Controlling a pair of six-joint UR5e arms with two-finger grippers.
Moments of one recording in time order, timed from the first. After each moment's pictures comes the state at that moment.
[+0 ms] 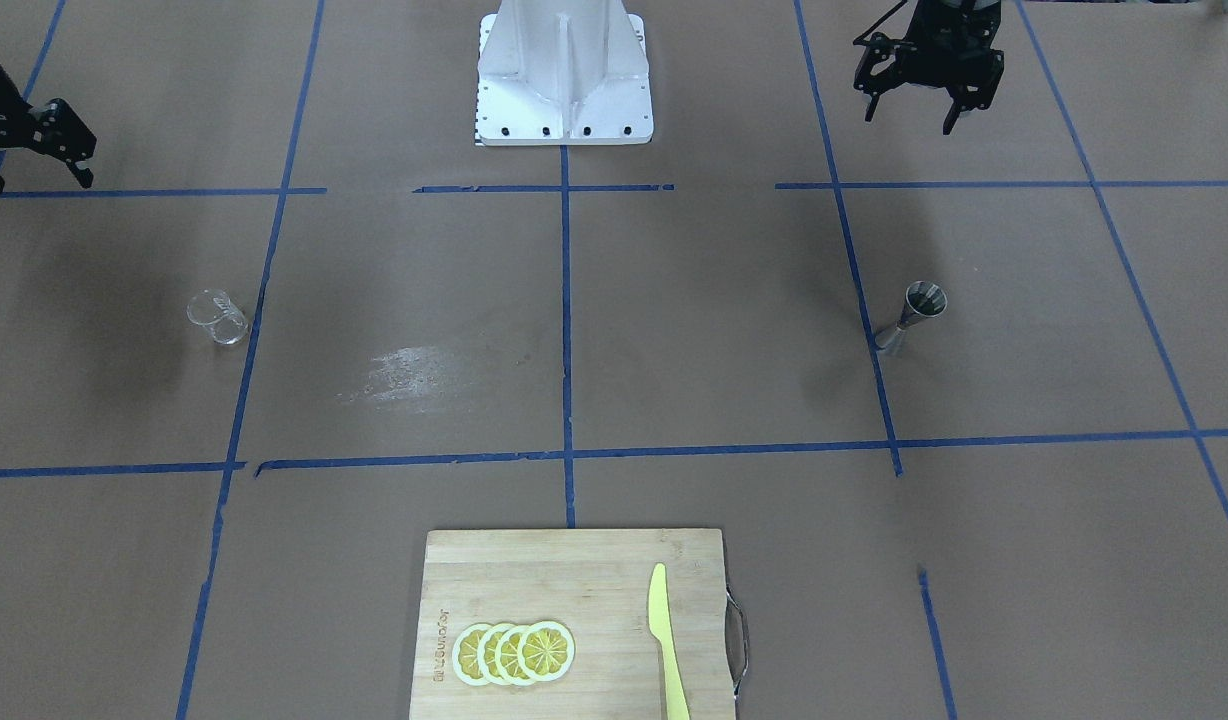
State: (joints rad) left arm -0.47 -1.31 -2.47 -1.61 -1.78 -0.88; right arm 0.84 -2.09 2.18 -1.07 1.96 0.75
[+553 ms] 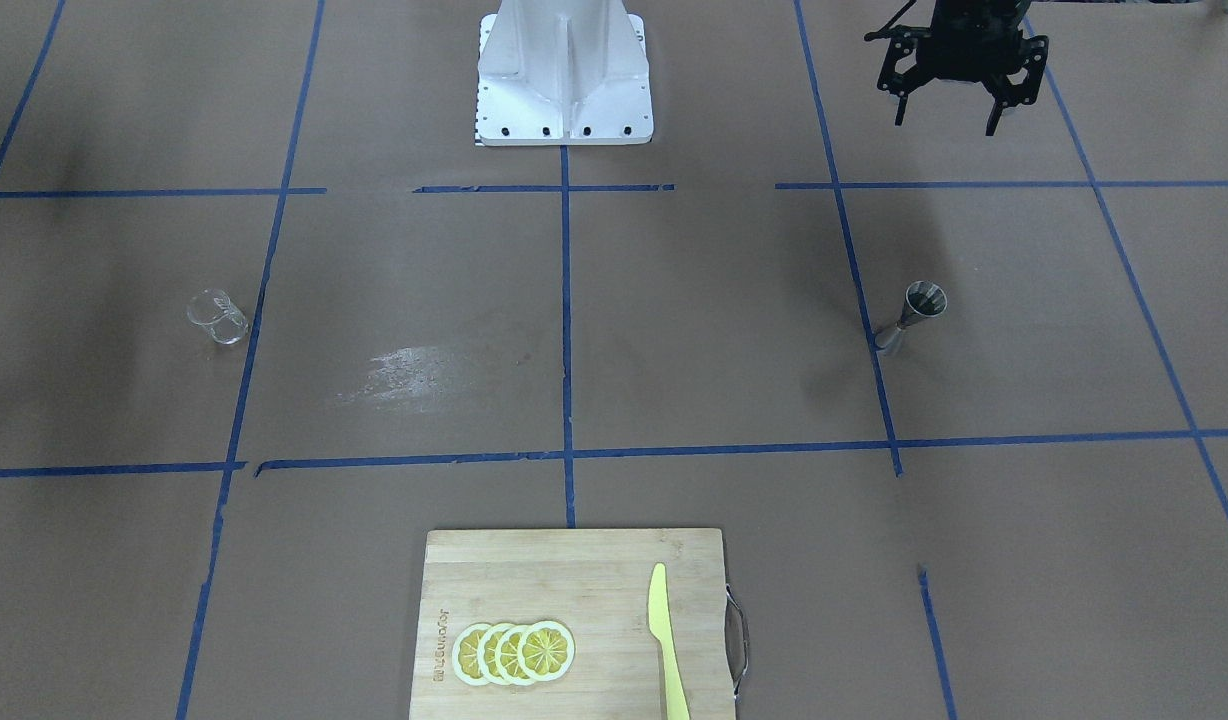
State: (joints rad) left arm -0.69 -1.63 -2.50 -1.19 -1.80 -0.60; right arm 1.16 -1.89 2.17 -1.50 2.06 0.25
